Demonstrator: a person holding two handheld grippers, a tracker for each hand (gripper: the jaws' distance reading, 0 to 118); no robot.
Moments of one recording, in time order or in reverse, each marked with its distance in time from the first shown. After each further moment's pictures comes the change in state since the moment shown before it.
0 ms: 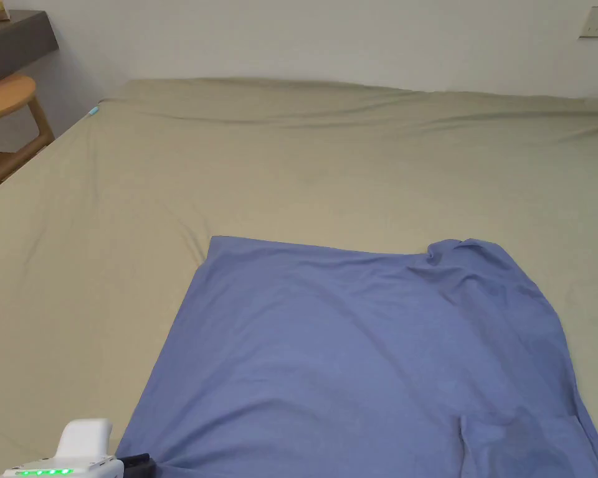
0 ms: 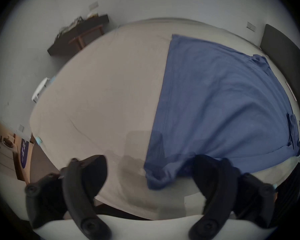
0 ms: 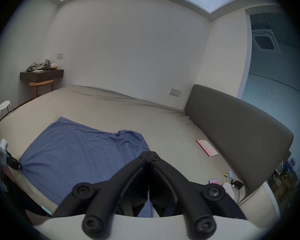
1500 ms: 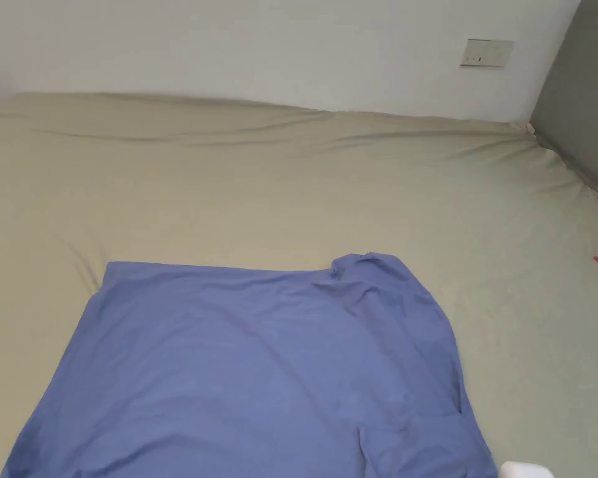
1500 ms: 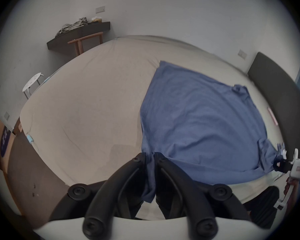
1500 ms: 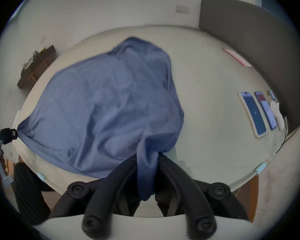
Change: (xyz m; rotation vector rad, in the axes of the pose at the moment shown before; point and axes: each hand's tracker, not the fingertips) left arm 0.010 0.022 0.065 0.200 -0.177 0.139; right arm 0.012 -0.163 -0.082 -0.552 0.236 -0.256
